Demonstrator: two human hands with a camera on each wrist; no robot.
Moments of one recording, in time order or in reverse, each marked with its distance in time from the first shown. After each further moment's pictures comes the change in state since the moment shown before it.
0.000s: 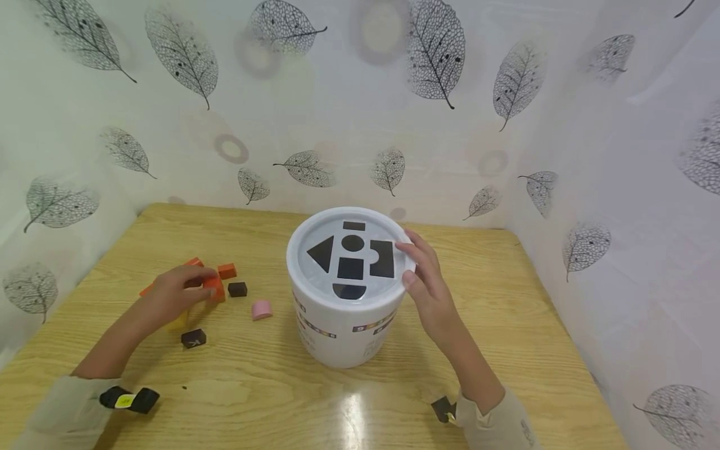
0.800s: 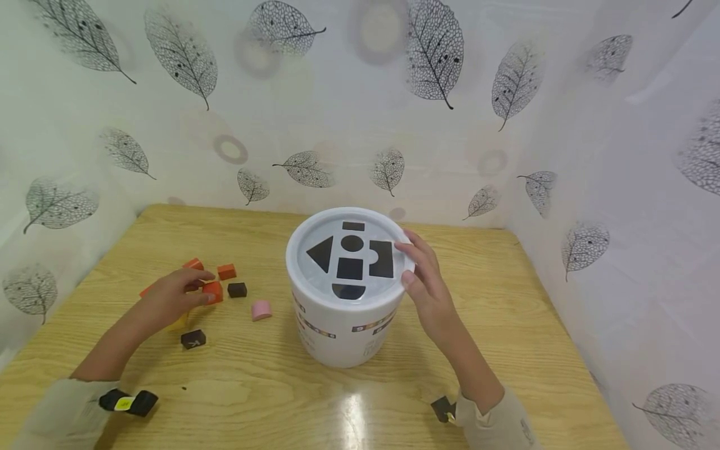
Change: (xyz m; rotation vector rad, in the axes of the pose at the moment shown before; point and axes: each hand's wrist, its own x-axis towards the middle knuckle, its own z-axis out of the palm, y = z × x) left_hand 0.000 -0.010 0.001 0.000 -0.063 -0.038; right_hand 0.000 0.000 0.000 0.000 -0.002 0.004
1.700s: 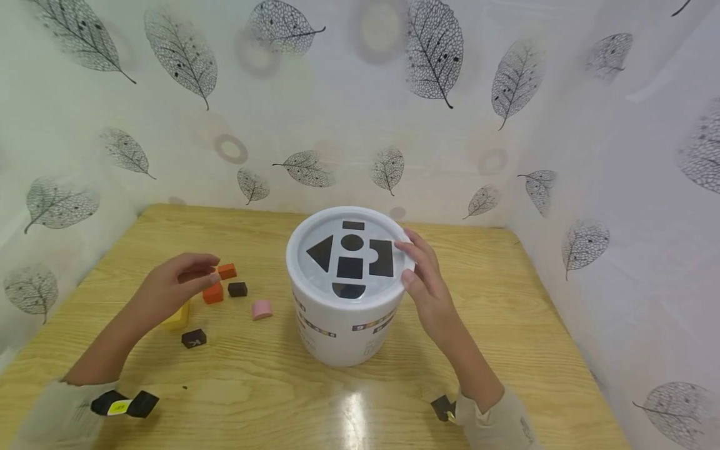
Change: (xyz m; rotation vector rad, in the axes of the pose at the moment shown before) left_hand -0.017 0.044 -0.014 -0.211 0.130 0.088; right_hand 0.000 0.000 0.001 0.015 0.008 -0.009
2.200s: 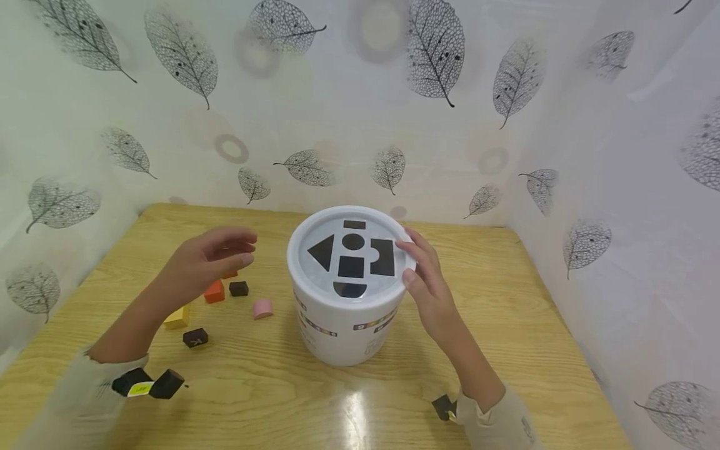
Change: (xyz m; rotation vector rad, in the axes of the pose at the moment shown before) left_hand 0.026 0.069 0.013 -0.177 -0.043 0.171; right_hand 0.000 -0.002 0.000 -0.012 0.002 -0.003
